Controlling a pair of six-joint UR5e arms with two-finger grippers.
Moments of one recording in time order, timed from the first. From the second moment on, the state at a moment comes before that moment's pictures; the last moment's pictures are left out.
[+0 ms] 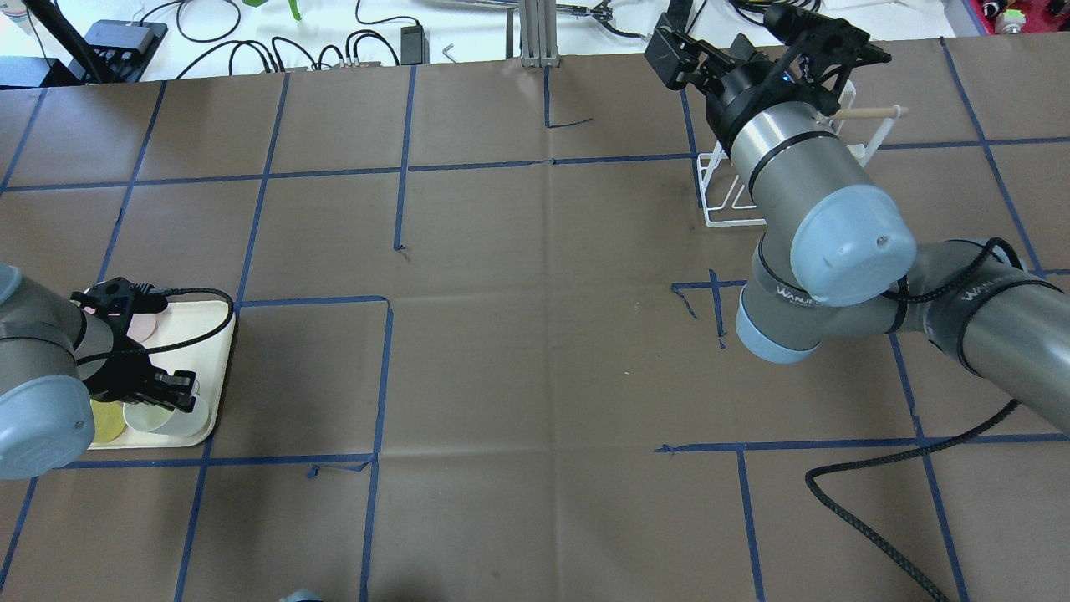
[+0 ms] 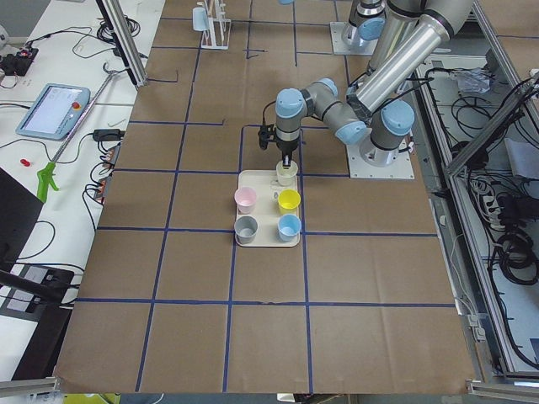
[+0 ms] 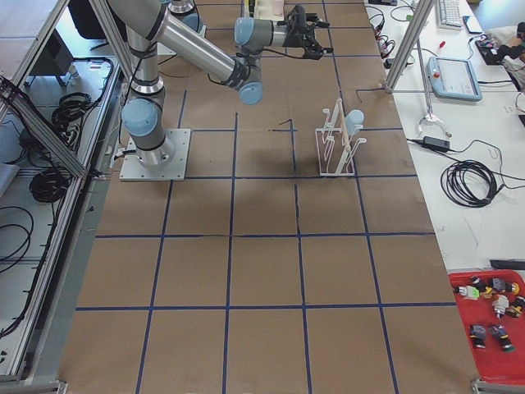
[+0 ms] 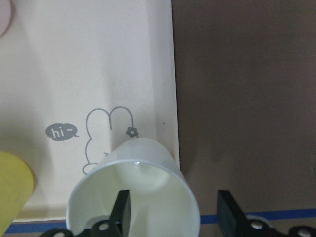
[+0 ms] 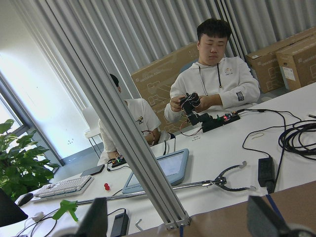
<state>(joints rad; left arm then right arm) -0.96 -1.53 -2.30 -0.91 1.59 0.65 1.64 -1.38 2.09 -3.68 -1.44 0.47</state>
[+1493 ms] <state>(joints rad) -1.25 -1.70 -1.49 -1.45 1.15 0.65 1.76 -1.46 2.24 -3.68 -1.32 1.28</state>
